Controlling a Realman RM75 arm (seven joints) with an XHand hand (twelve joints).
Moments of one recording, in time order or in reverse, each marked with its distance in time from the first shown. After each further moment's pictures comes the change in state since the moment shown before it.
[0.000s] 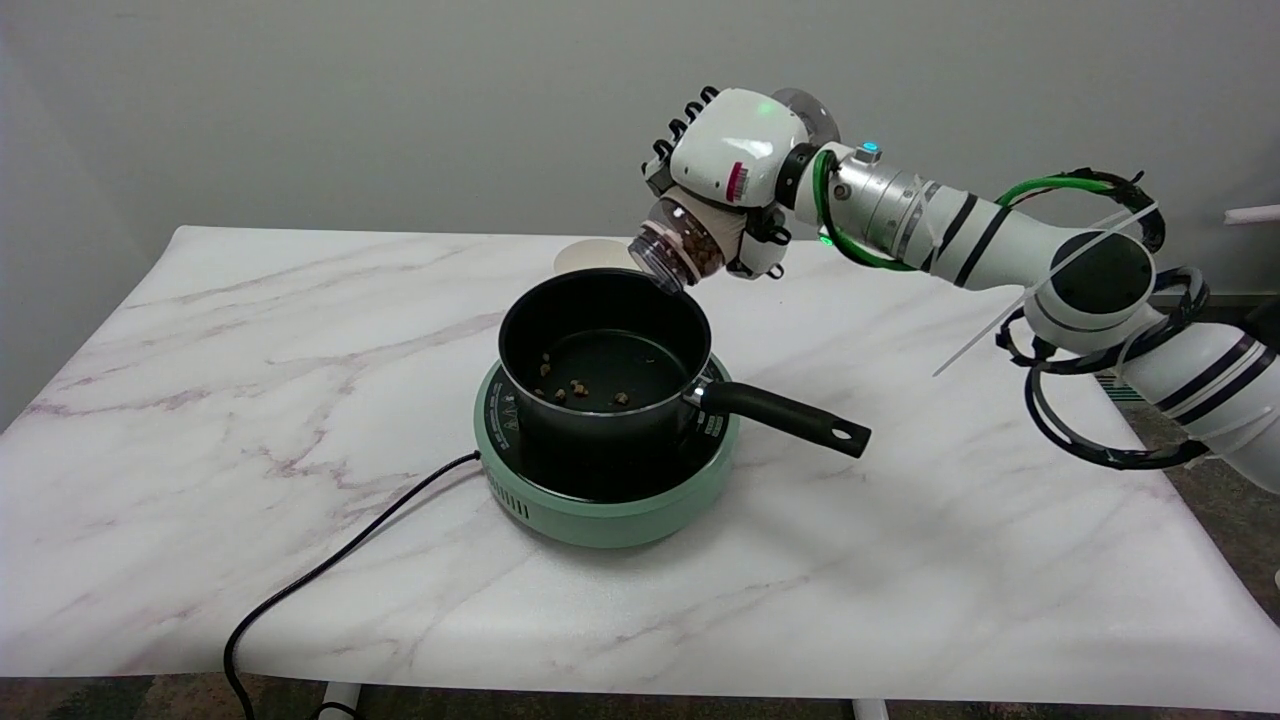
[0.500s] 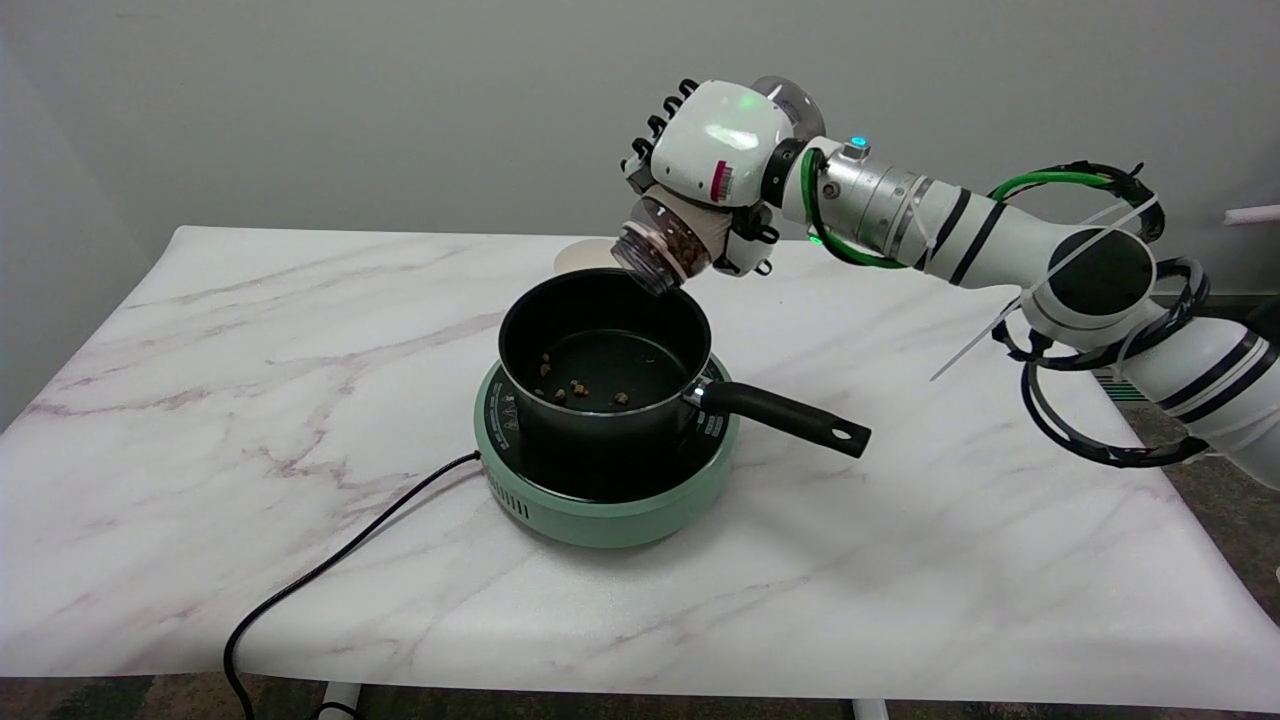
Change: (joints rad) arm 0.019 0.006 -0.024 0.055 -0.045 0.002 0.026
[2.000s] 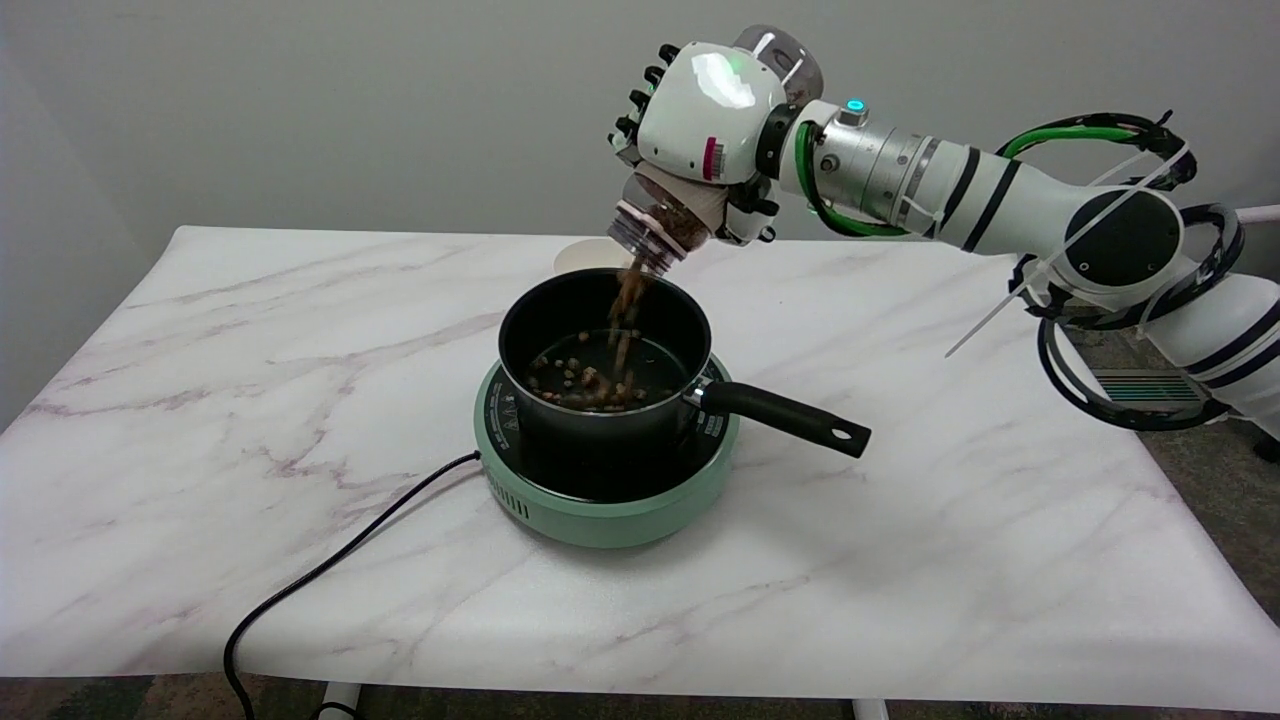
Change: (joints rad) arm 0.115 0.058 -0.072 0.060 -0.094 0.032 0.027
